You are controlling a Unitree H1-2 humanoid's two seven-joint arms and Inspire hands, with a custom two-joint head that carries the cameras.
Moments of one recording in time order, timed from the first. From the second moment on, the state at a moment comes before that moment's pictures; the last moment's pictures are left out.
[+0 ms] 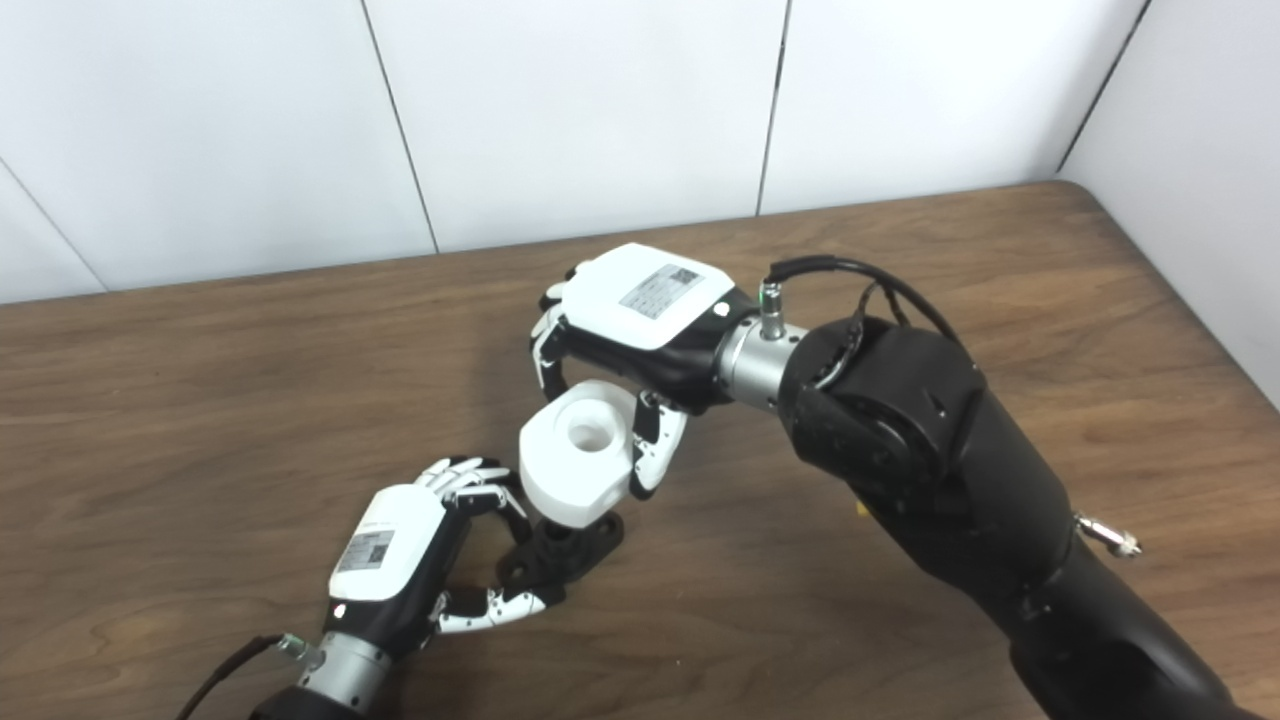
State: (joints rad) left arm 0.01 0.20 -0.46 -0.19 0.91 0.02 -0.04; right arm -0.54 -0.45 0.36 -0.66 -0.84 0.23 0.97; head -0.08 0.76
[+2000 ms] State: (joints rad) left arm 0.01 0.18 -0.47 -0.18 0.91 0.03 -0.02; right arm -0.48 -0.39 0.37 -0.61 -0.81 0.19 0.97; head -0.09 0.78
